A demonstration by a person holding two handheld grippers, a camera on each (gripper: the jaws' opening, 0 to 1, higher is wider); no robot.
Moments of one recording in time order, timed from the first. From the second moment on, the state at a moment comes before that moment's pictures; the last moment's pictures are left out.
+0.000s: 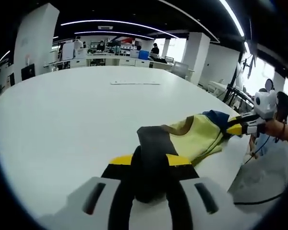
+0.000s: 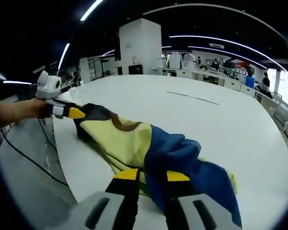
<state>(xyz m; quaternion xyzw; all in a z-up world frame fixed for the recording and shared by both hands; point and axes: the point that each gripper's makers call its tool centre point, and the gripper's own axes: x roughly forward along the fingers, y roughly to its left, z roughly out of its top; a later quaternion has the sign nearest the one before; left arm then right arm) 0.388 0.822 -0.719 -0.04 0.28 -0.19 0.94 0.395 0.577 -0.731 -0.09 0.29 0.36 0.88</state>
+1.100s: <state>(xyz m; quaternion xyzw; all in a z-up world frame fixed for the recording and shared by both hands) 0.395 0.819 -0.702 0.02 0.26 -0.17 0.95 0.411 0.557 -0.710 -0.13 0.26 0.34 0.90</state>
